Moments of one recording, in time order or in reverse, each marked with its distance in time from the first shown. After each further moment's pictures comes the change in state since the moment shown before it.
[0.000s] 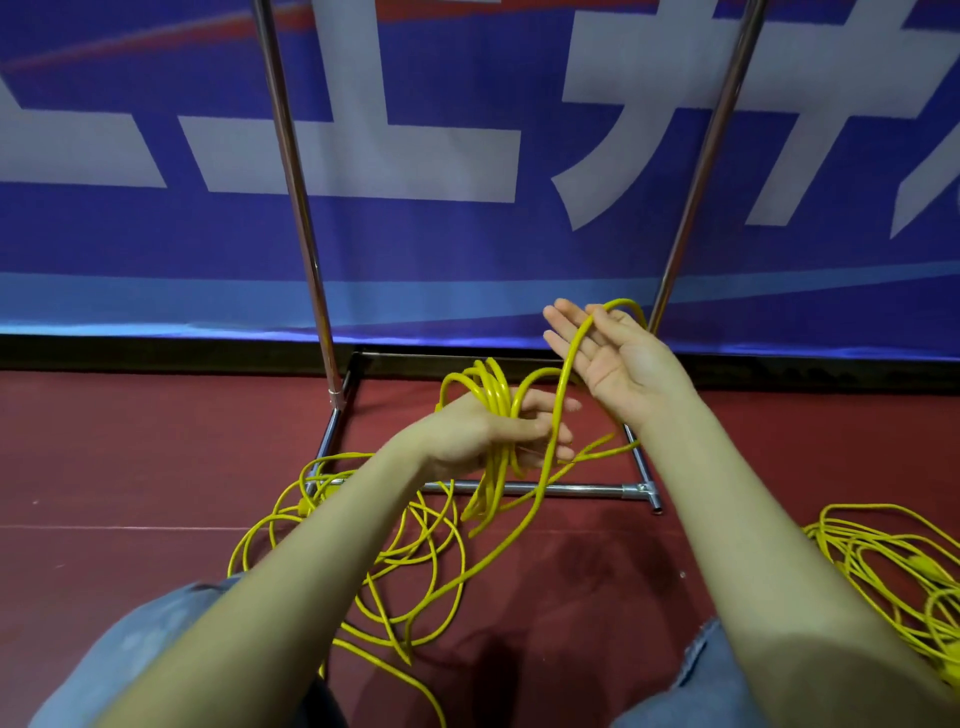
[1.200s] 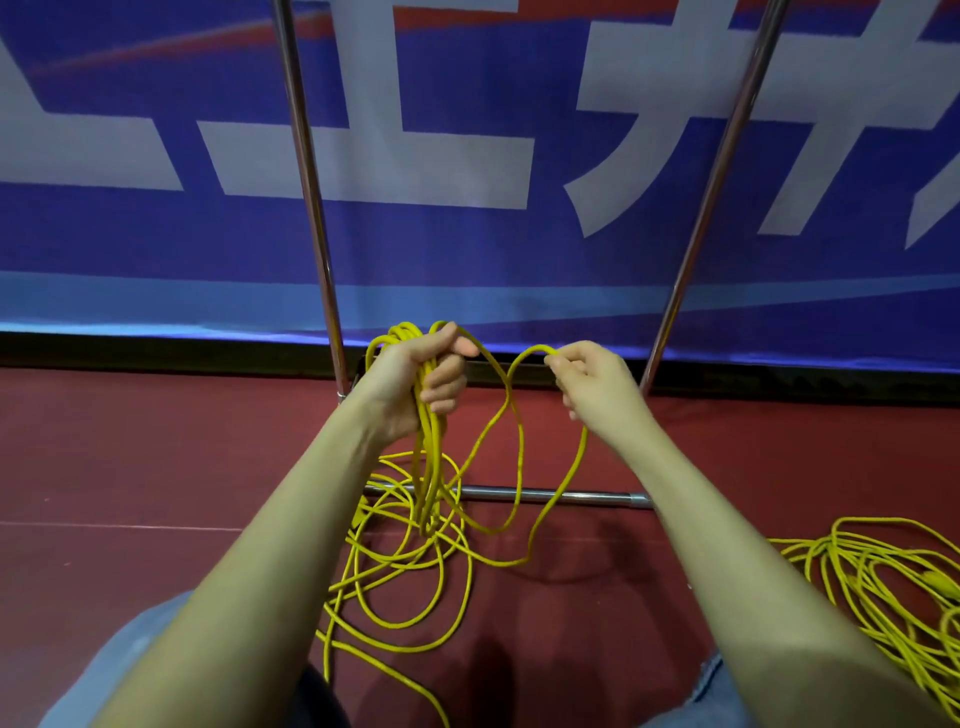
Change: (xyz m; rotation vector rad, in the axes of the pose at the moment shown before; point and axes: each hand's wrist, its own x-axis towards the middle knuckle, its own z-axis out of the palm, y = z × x) left_hand -0.018 0.029 -0.053 -0.361 0.328 0.177; right_hand 0.014 0.039 -0.018 -1.262 0.065 -0.287
